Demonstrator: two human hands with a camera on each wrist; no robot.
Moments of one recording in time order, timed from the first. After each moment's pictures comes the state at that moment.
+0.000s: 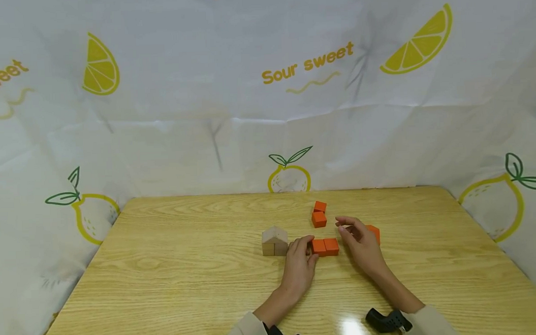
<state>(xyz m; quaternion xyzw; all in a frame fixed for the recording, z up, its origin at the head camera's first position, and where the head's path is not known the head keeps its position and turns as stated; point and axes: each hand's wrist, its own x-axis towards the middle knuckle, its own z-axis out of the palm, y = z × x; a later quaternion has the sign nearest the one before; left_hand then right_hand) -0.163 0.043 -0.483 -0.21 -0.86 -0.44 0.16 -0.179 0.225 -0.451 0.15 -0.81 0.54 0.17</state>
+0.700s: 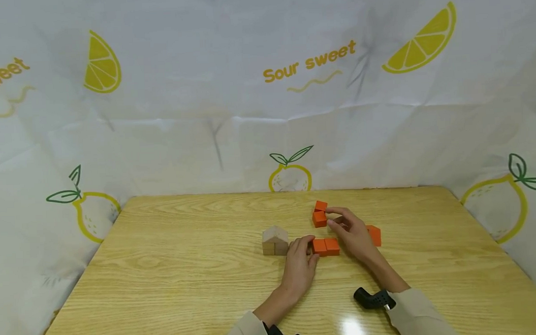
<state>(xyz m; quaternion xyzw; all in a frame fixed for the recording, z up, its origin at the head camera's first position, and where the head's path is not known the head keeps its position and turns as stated) -0.164 0.043 -0.483 -0.21 -0.86 -0.44 0.16 -0.205 0.220 -0.441 0.19 -0.82 0.53 0.09</state>
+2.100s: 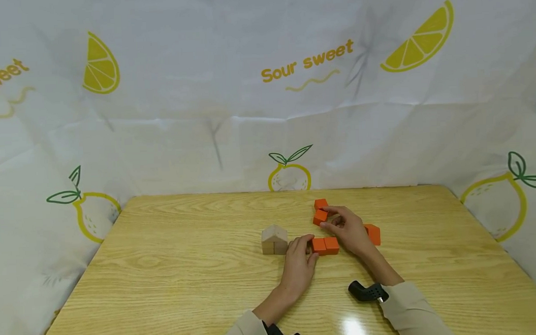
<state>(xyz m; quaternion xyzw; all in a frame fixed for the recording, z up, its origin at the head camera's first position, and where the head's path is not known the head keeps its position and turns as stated) -0.164 0.043 -0.483 -0.20 -0.86 -0.44 0.15 -0.234 0.228 -0.474 0.16 -0.88 0.43 0.11</state>
